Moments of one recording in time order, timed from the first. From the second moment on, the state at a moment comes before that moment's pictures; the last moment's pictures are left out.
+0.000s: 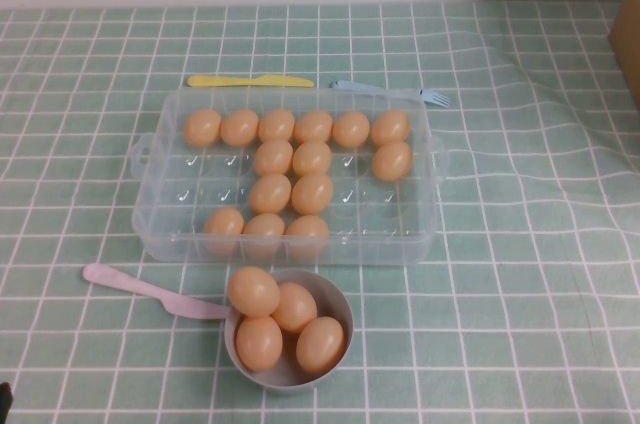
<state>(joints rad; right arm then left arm) 0.05 -0.01 0.03 0.11 0.40 -0.05 -0.12 -0.01 0.03 -0.02 0.34 0.06</state>
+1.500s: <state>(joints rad) 0.05 -0.01 0.03 0.11 0.40 -0.05 -0.13 1.04 -0.85 -0.35 0.94 0.25</state>
